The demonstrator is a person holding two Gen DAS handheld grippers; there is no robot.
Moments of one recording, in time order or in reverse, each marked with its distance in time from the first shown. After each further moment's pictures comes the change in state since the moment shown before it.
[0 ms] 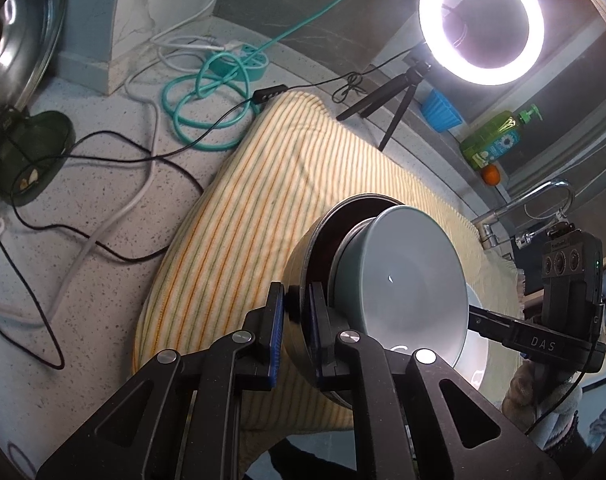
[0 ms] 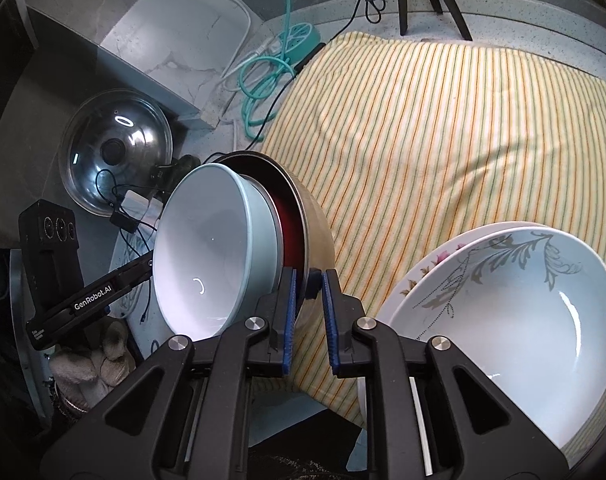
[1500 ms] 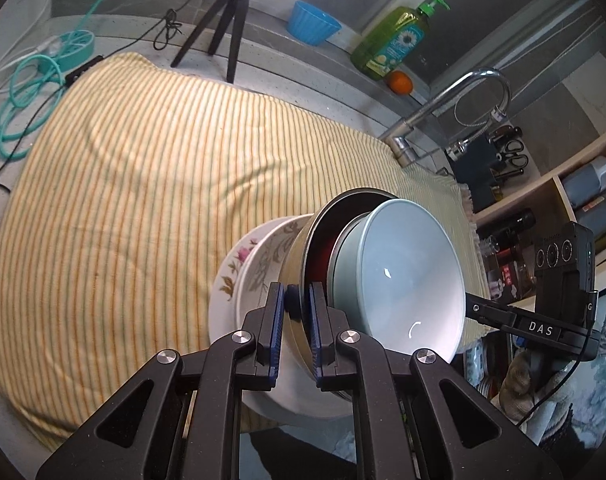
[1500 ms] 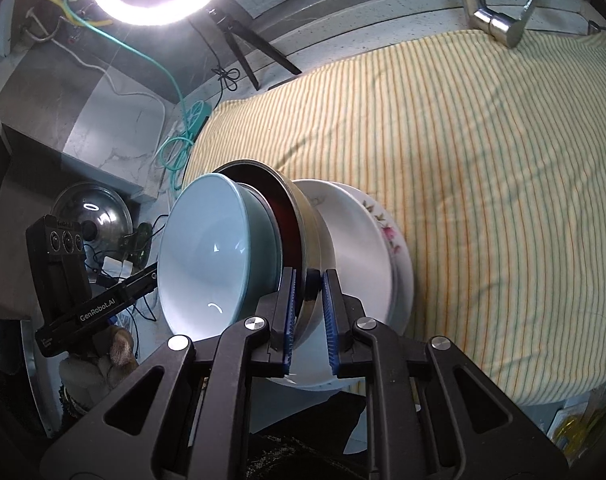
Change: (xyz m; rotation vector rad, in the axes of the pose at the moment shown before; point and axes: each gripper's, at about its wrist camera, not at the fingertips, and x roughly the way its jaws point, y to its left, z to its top) left arm 0.063 -0.147 -0.033 0.247 0.191 -0.183; right arm -0.134 -0.117 -0.071 0.294 -0.164 -0.113
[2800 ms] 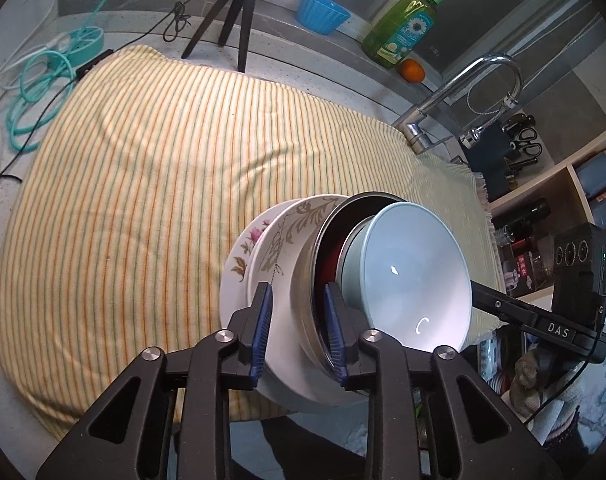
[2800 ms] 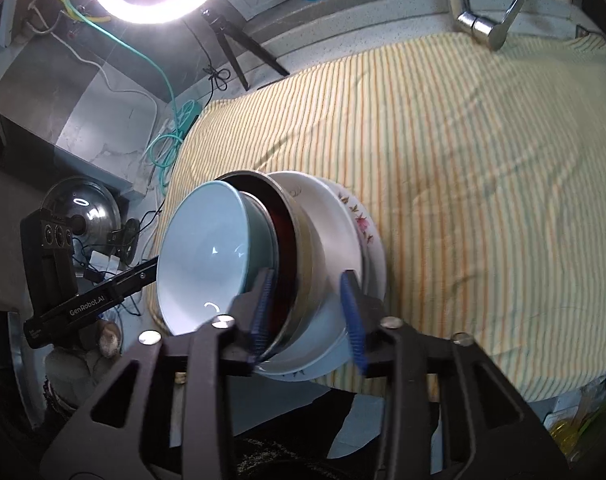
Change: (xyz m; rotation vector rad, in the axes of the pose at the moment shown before) left arm -0.001 -0.001 -0.007 0.002 0.022 0.057; right arm -0.014 -0.009 -0.007 -0.049 -0.040 -0.050
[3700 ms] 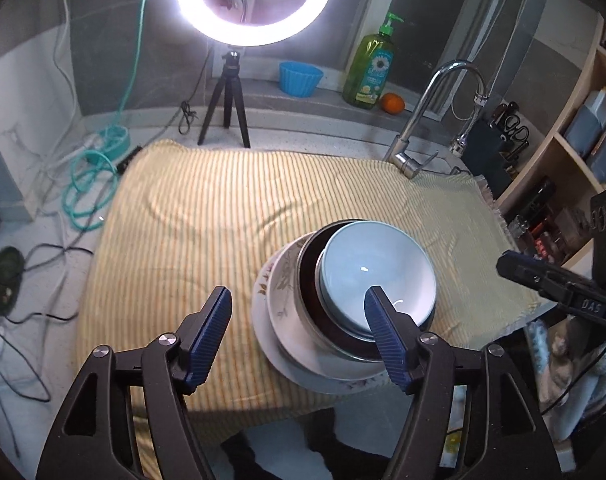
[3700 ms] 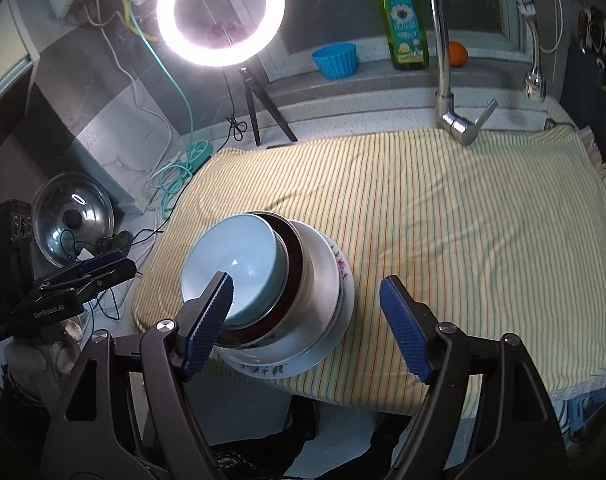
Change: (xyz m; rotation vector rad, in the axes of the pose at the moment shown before) left arm -0.073 -0.044 -0.030 0.212 -0.228 0.196; right arm -0.078 0.035 -0.028 -0.185 -0.241 -0.108
